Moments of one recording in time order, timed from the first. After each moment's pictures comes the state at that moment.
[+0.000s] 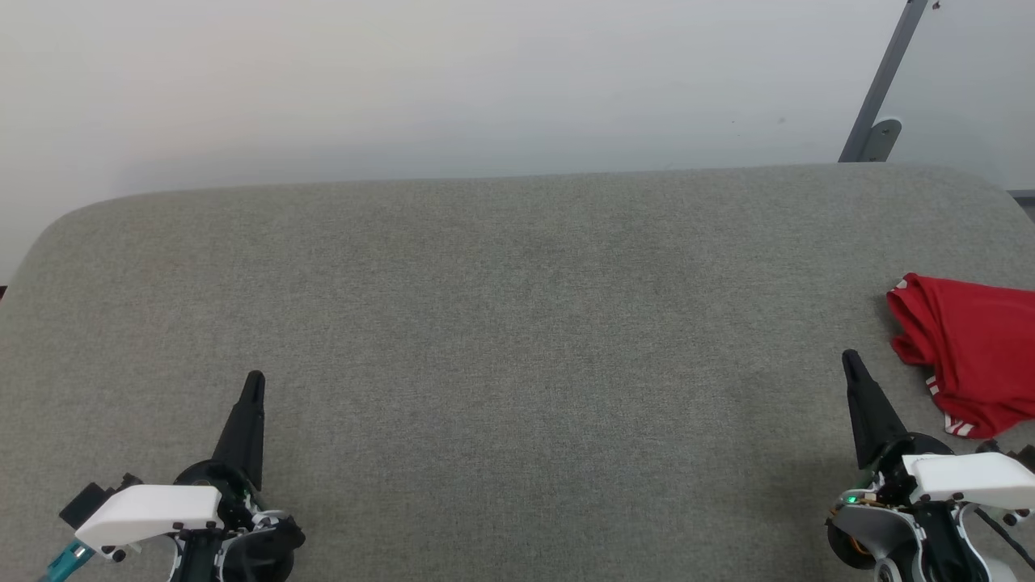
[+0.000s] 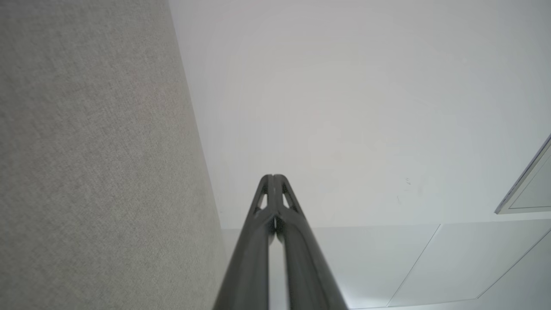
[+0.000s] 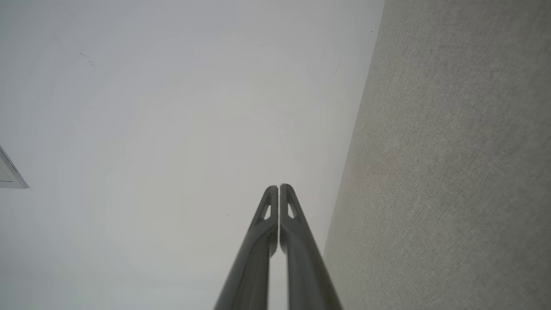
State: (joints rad) left arm -0.10 0.06 0.10 0.25 -1.62 -0.13 0.11; right arm -0.11 -0.05 -0.11 0.24 1.61 0.13 0.11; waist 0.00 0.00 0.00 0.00
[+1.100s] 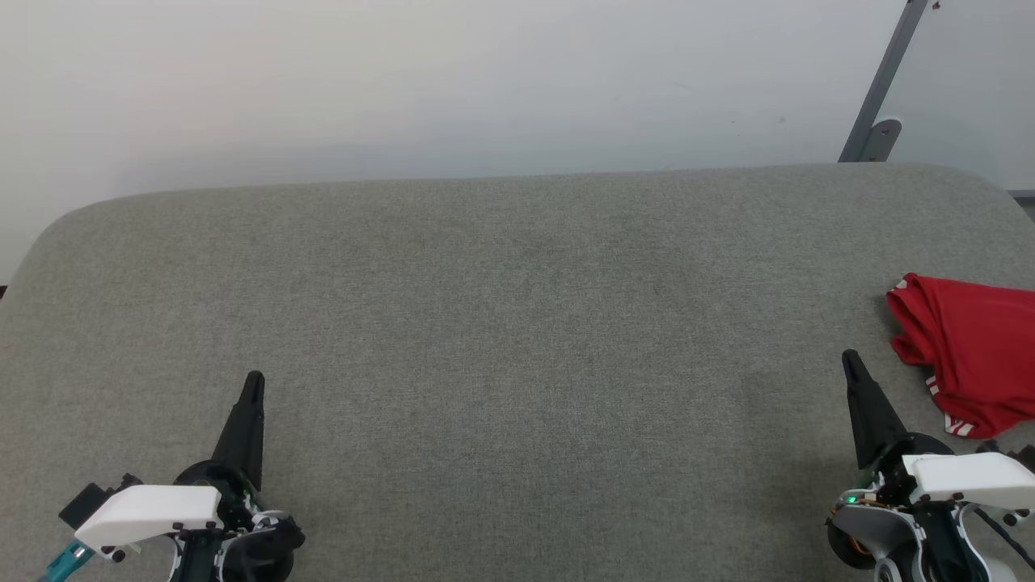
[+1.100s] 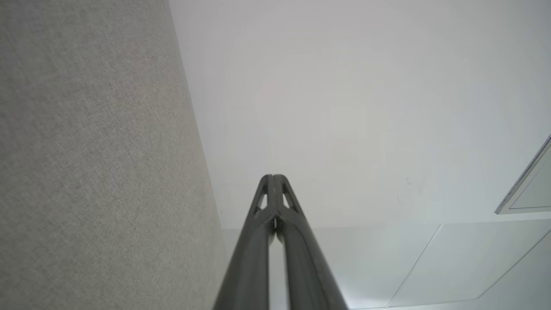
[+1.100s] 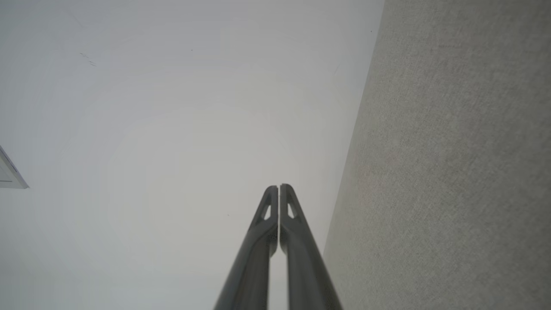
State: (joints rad) left arm -0.10 0.06 0.11 0.25 -1.62 -0.13 0.11; right arm -0.11 -0.05 -0.11 0.24 1.61 0.13 0.11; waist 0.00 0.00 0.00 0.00
